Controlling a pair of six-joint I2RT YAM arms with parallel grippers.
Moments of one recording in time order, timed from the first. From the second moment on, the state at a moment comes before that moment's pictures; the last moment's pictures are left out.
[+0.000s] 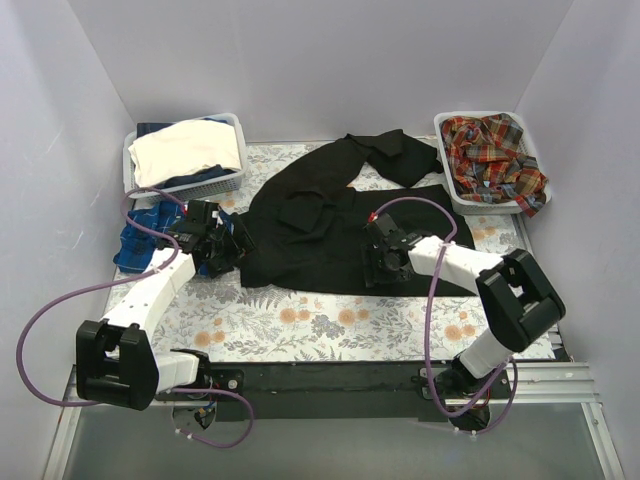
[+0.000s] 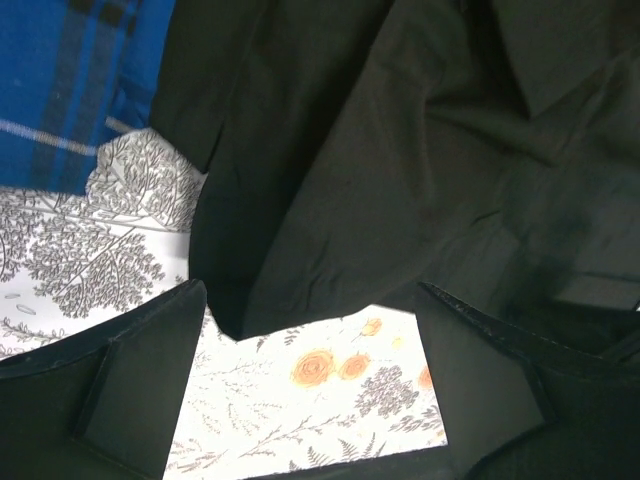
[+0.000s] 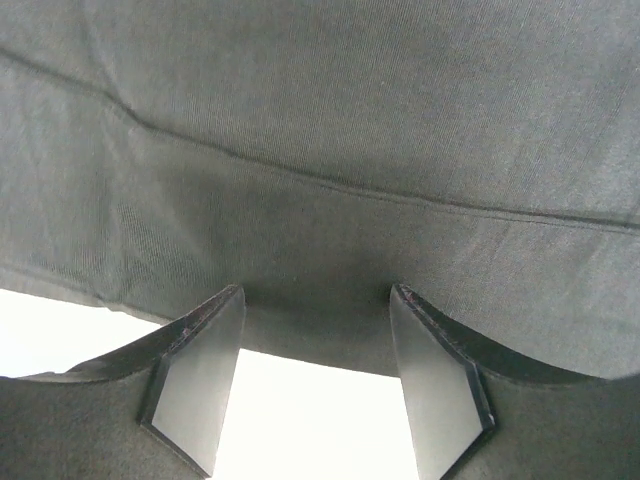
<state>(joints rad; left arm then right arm) -0.18 1.23 0.85 -0.58 0.12 -0.72 0.66 1.61 0.91 -0.51 0.10 0.43</state>
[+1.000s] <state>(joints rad) -0.38 1.43 0.74 -0.41 0.13 -0.85 0.67 1.80 1.55 -0.58 -0.07 0.43</state>
